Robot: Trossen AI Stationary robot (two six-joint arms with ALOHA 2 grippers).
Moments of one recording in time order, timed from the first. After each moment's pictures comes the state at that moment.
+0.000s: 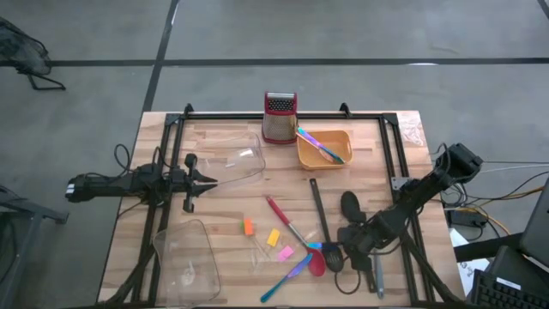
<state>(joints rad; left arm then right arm) 0.00 0.05 0.01 0.02 -0.03 0.05 0.68 1.52 0.76 -0.56 0.05 0.78</state>
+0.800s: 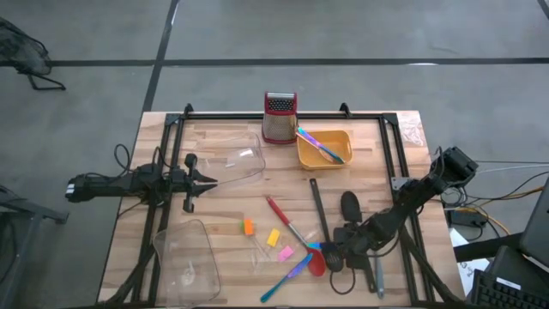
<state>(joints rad) 0.00 0.05 0.01 0.02 -0.03 0.05 0.68 1.60 0.77 -0.53 0.14 0.75</state>
